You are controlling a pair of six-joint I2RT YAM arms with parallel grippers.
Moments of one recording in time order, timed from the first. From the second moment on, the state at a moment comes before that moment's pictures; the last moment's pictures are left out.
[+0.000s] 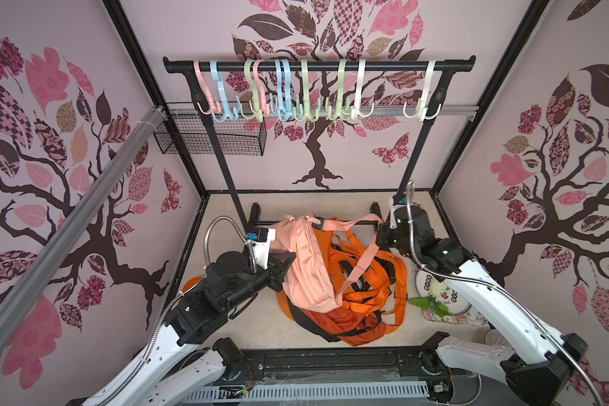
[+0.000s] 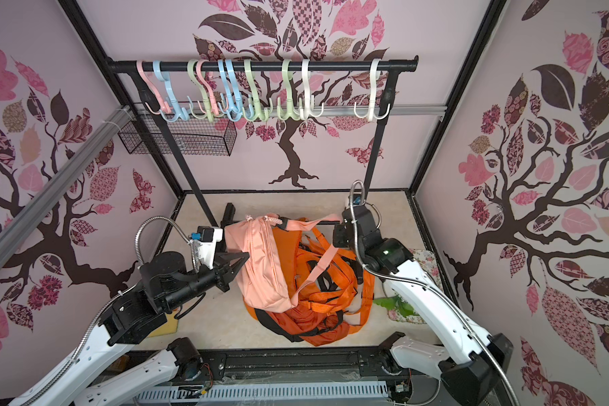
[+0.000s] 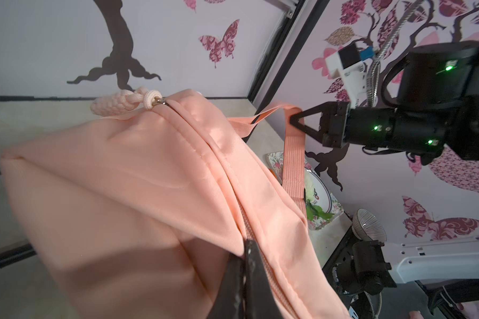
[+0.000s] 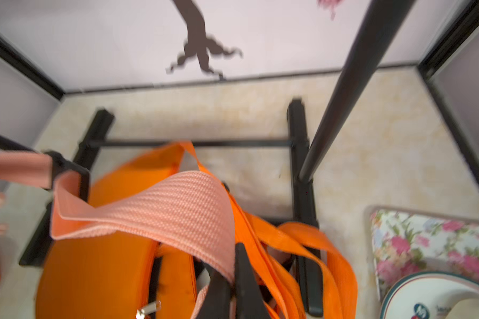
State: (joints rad) left arm -0.78 0.70 0.95 -0.47 0.02 -0.39; right arm 0.54 1.11 1.28 -0.65 0.33 0.38
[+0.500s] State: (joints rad) left arm -0.85 0.86 1.18 -0.23 0.12 -0.27; right arm 0.54 1.35 2.07 -0.67 0.59 0.08
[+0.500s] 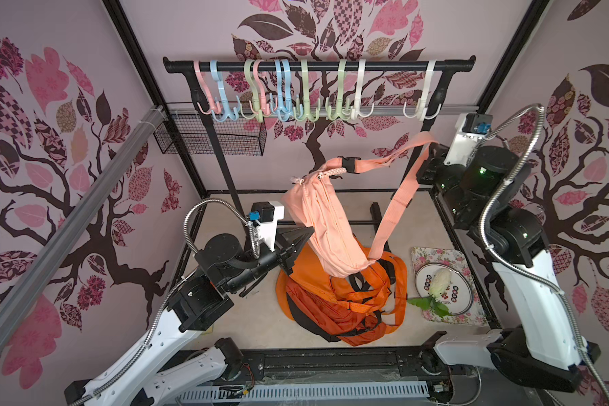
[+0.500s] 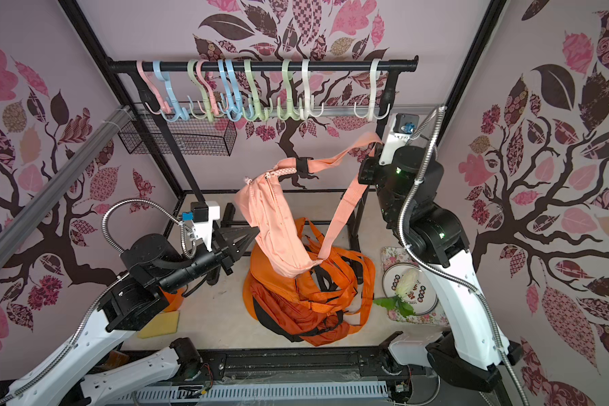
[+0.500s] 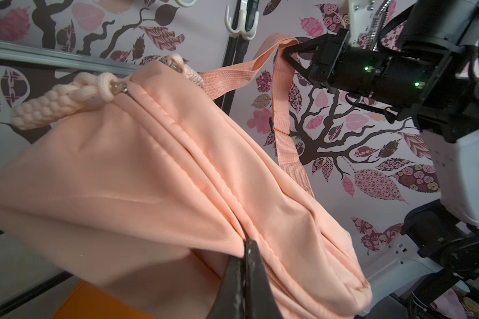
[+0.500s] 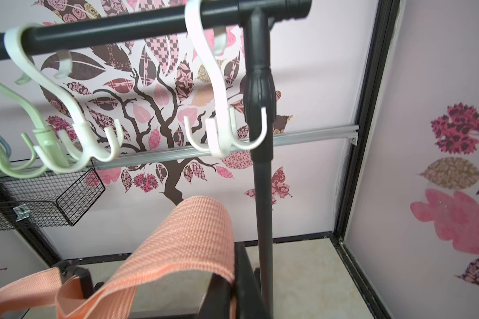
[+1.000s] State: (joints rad) left arm -0.88 0.98 1.29 -0.15 0.12 -0.22; right arm 0.51 1.61 2.51 -0.66 0.68 -0.14
